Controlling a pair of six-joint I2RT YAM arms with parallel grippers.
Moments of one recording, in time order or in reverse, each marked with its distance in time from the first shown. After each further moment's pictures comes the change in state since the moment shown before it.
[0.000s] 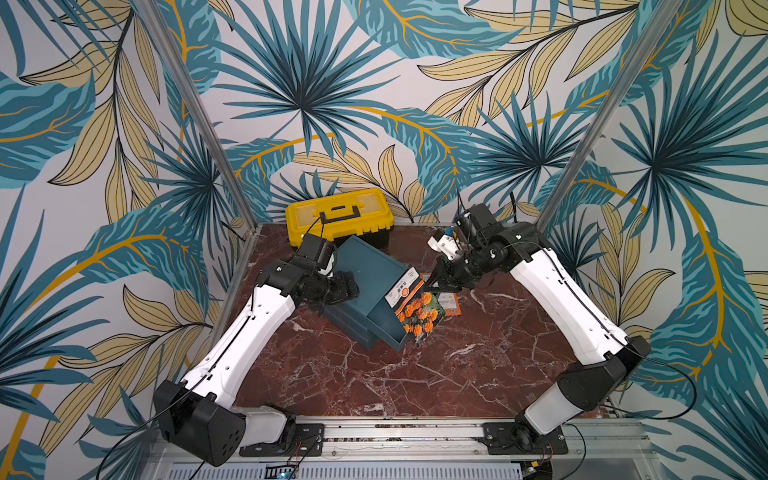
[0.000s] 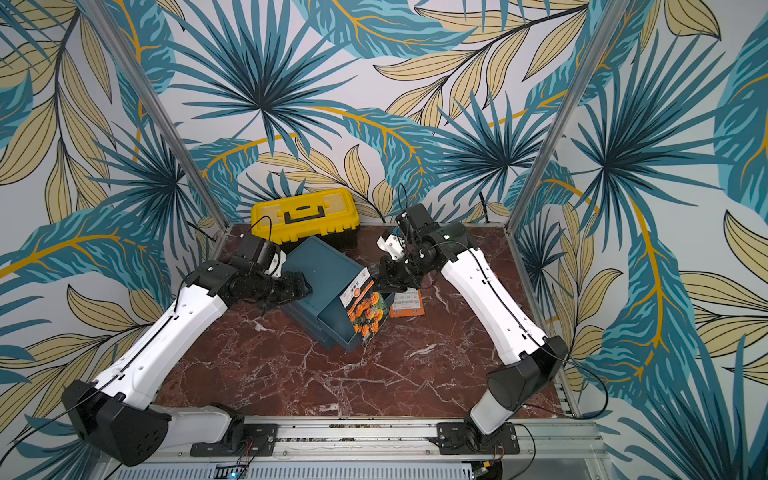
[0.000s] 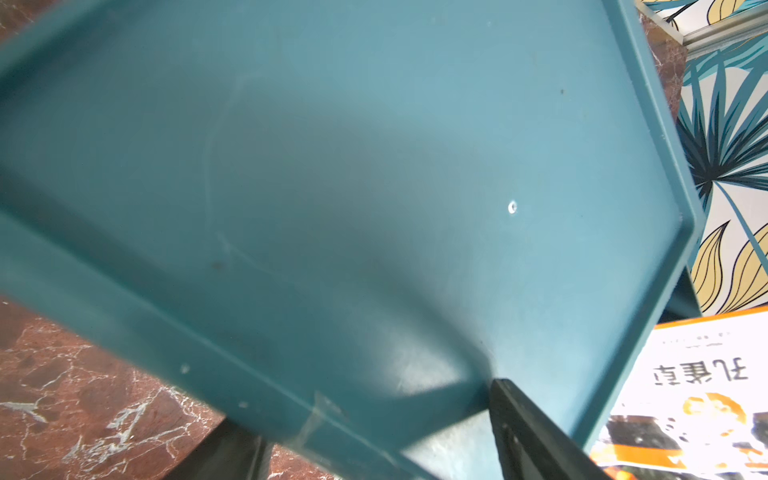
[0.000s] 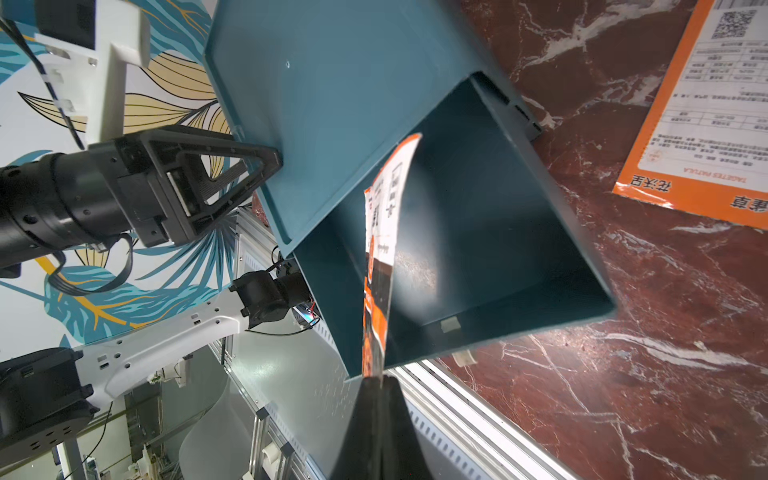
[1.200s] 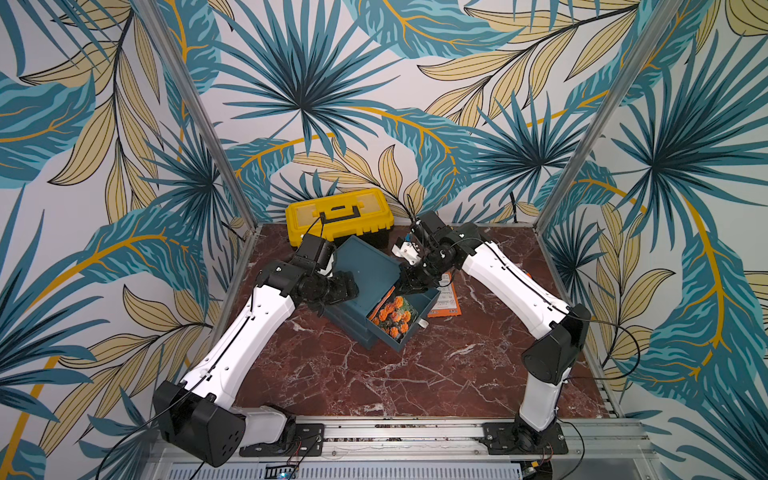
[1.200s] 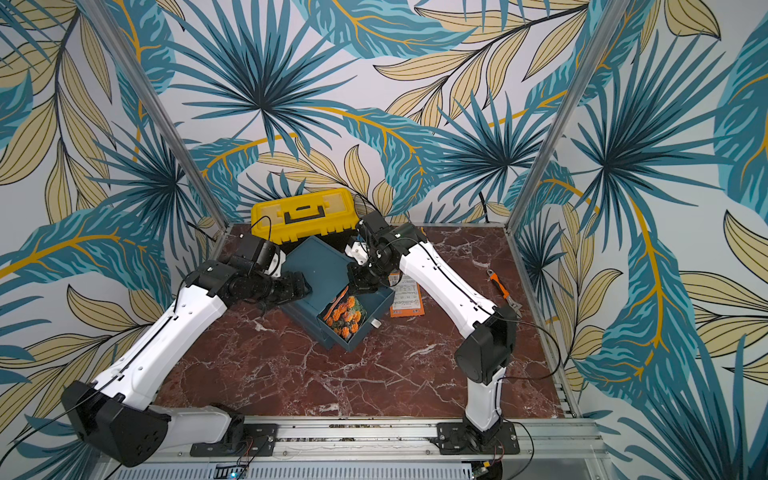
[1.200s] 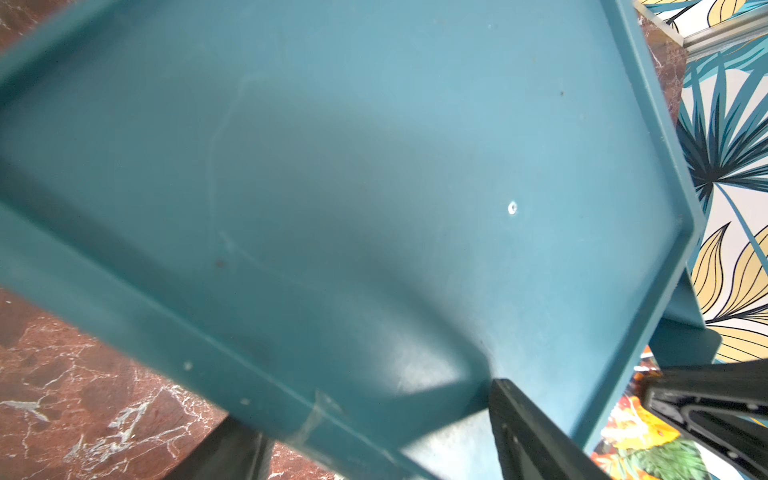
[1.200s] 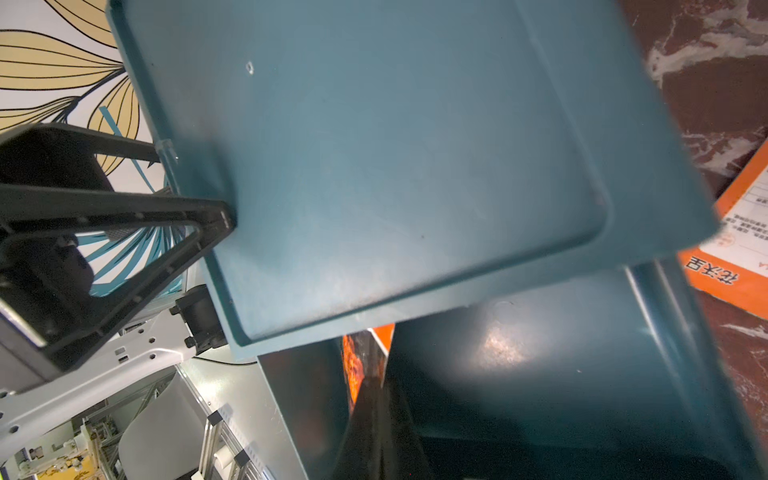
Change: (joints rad) left arm 0.000 -0.003 0.000 -0.002 -0.004 -0.002; right arm 0.140 0.266 0.120 0.074 0.076 -0.032
